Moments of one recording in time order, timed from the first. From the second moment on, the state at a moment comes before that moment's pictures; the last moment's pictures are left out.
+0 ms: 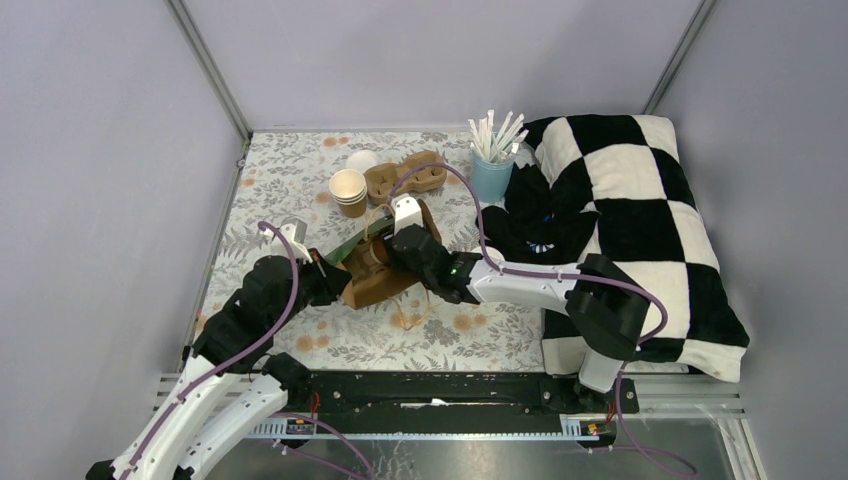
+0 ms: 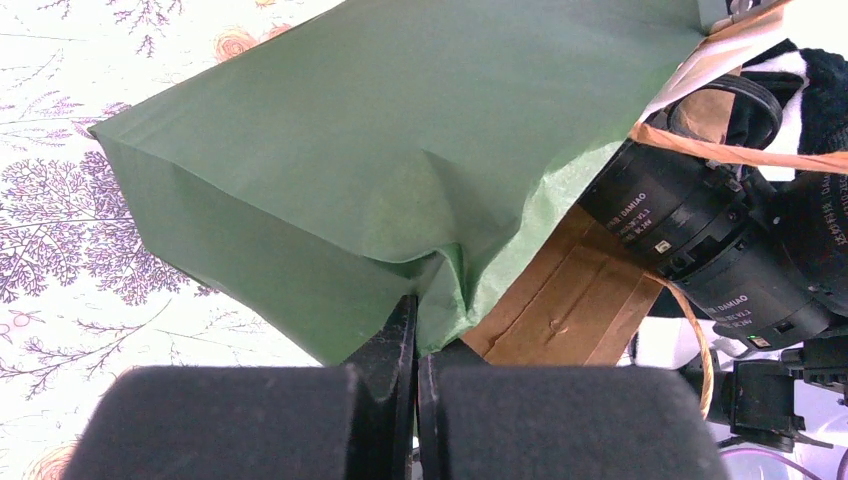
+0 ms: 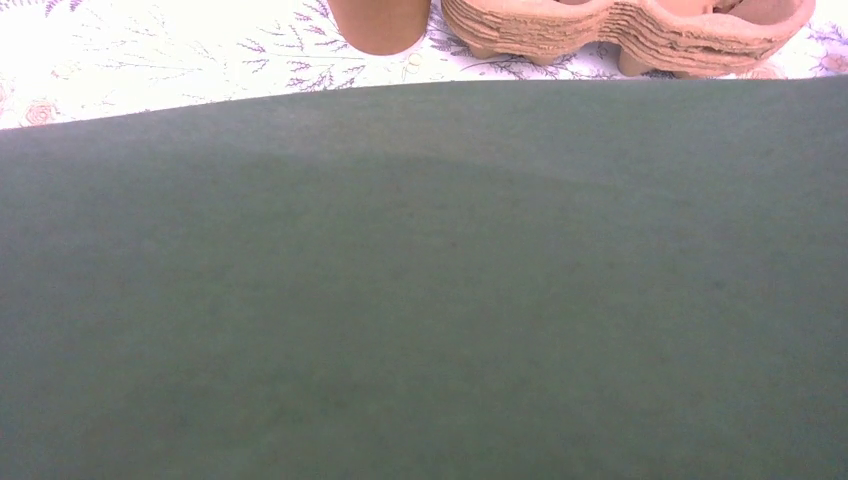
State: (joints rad) left arm -0.57 0.50 0.73 -0.69 -0.06 -0.66; right arm 1.07 1.75 1.15 0.09 0.50 0.27
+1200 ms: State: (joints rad) left arm -0.57 0.53 0.73 -0.69 -0.06 -0.68; right arm 1.18 1.87 1.33 -0.01 0.75 -0.11
